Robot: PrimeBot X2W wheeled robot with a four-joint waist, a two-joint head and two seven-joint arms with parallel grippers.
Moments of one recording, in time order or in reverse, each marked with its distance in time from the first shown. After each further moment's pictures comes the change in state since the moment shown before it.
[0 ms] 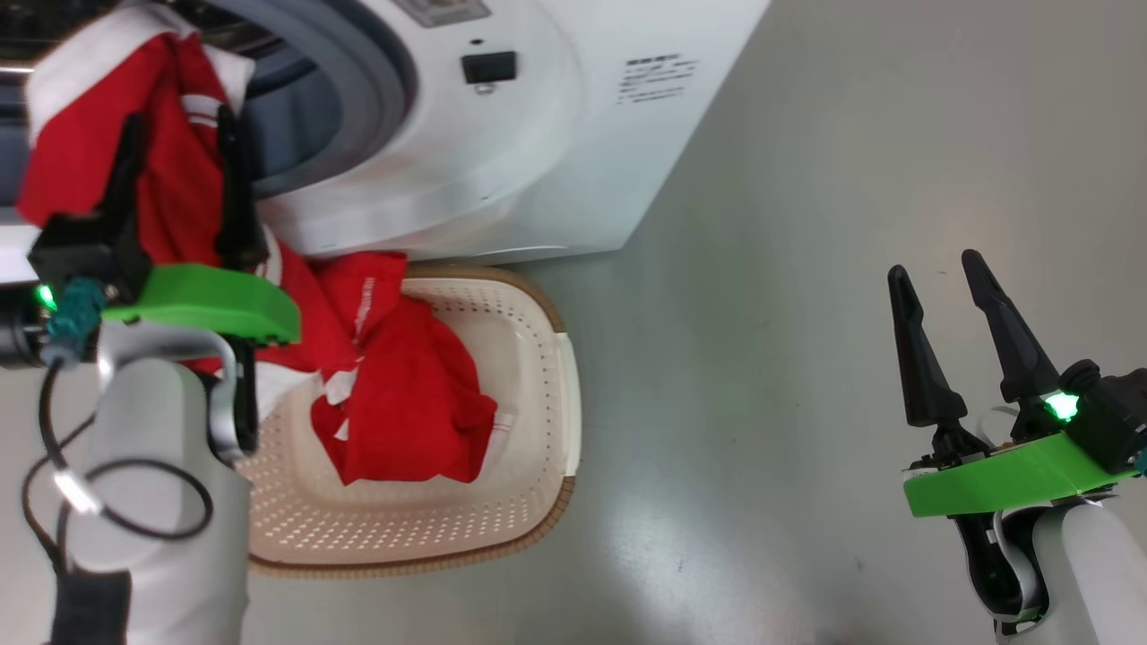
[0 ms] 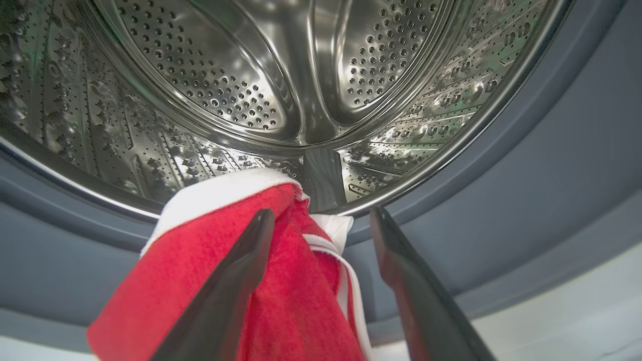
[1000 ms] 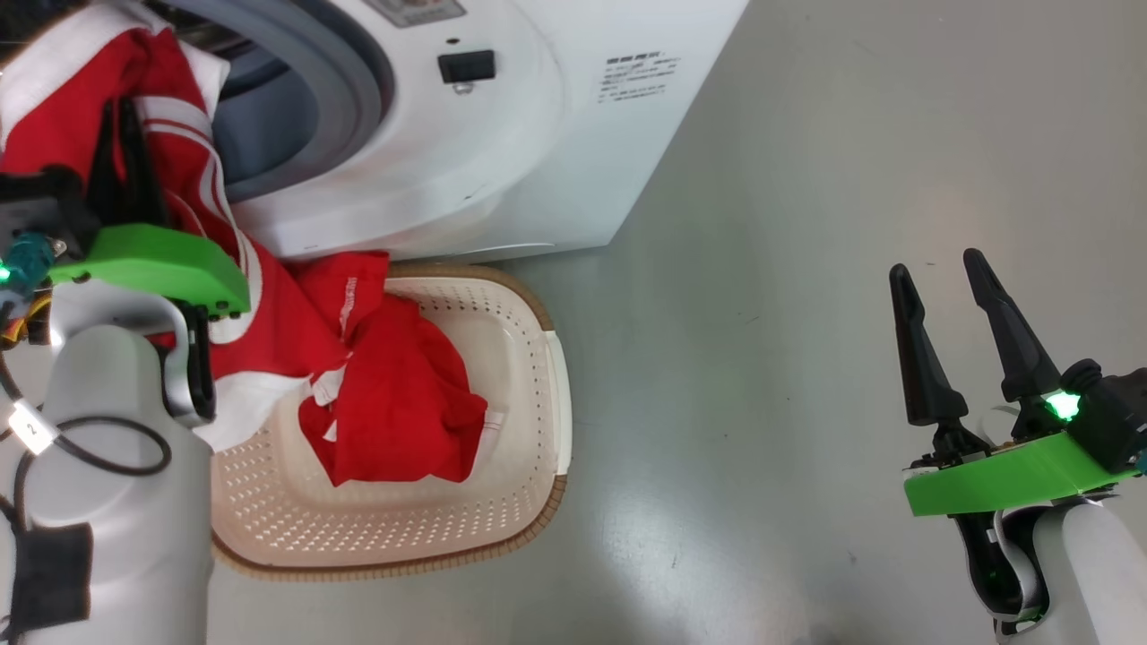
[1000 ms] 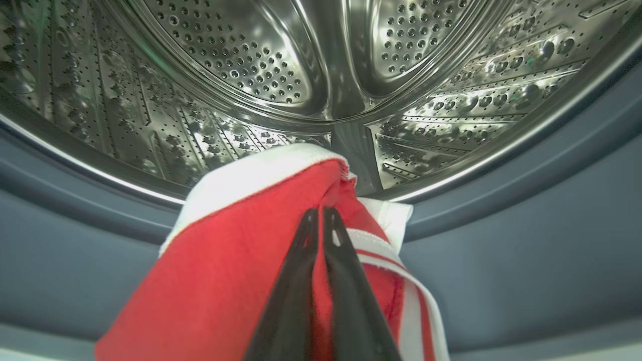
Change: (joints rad) left arm -0.127 0.037 0.068 0.213 0.038 0.002 0.000; right arm 0.000 0.003 -0.002 -0.002 0.000 0.000 0.000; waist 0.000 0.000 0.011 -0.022
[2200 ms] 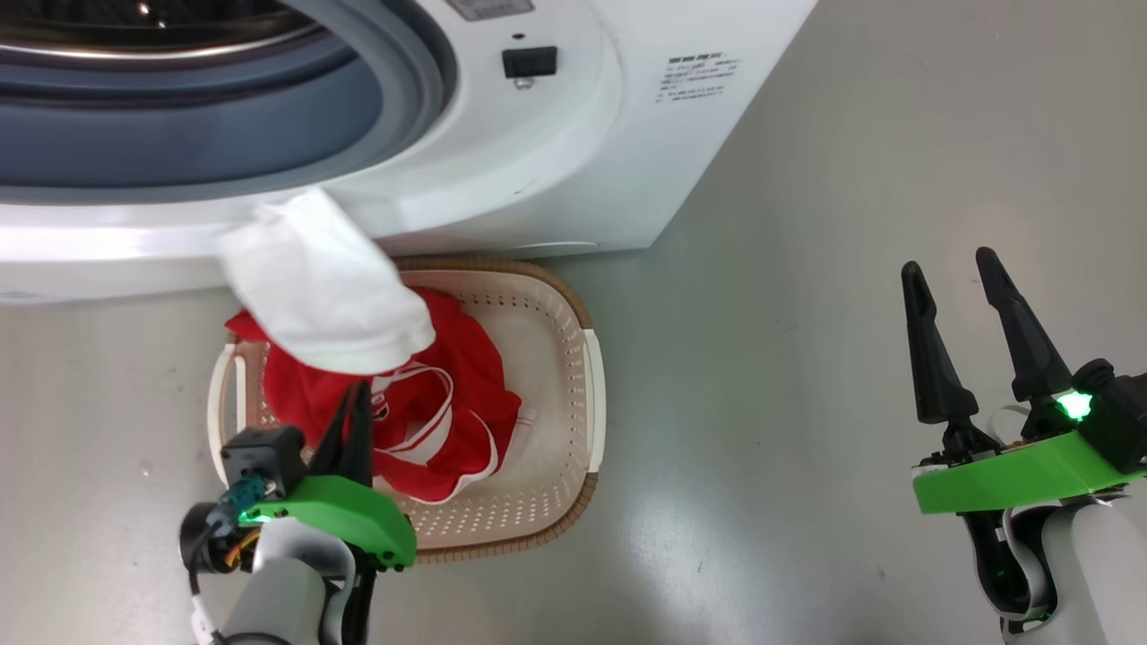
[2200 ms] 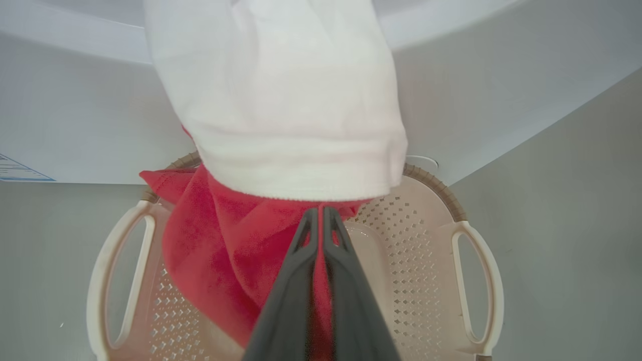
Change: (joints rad) left arm 0.405 -0.048 -0.292 -0.058 -0.279 -0.026 0.000; right arm 0.003 -0.001 -0.017 -0.003 0.000 0.000 0.000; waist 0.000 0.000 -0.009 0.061
